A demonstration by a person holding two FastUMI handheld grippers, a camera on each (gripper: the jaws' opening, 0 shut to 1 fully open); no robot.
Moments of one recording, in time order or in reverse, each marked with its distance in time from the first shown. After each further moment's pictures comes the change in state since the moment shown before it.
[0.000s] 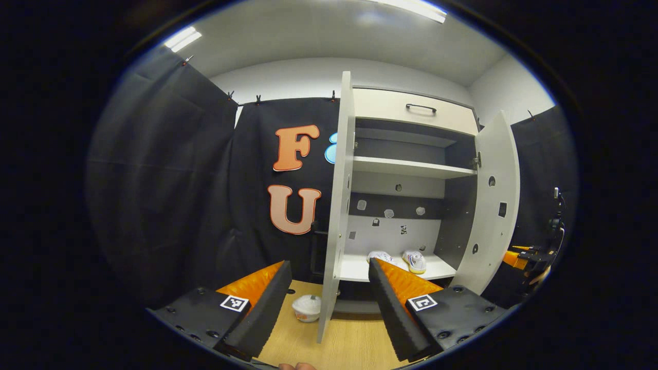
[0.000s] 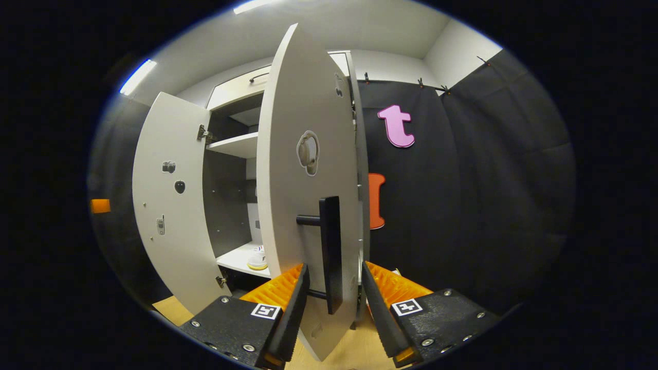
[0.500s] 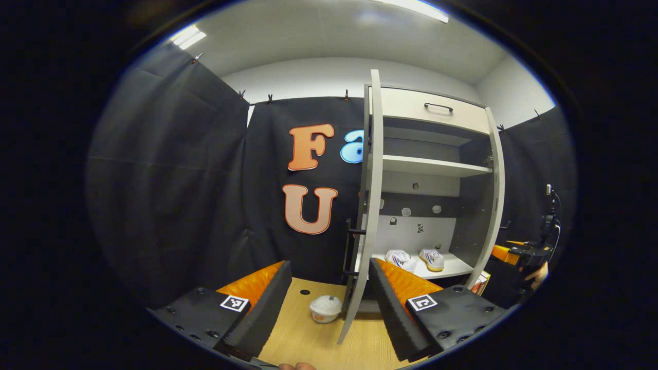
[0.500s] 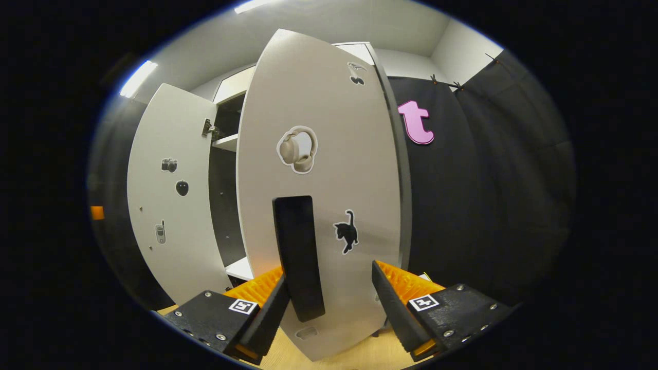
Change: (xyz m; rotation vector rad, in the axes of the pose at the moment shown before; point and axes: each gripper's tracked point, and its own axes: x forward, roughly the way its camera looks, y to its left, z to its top) left arm 0.002 0.049 -0.008 0.011 -0.006 0.051; right arm 0.065 0.060 -0.009 0.025 -0.003 0.059
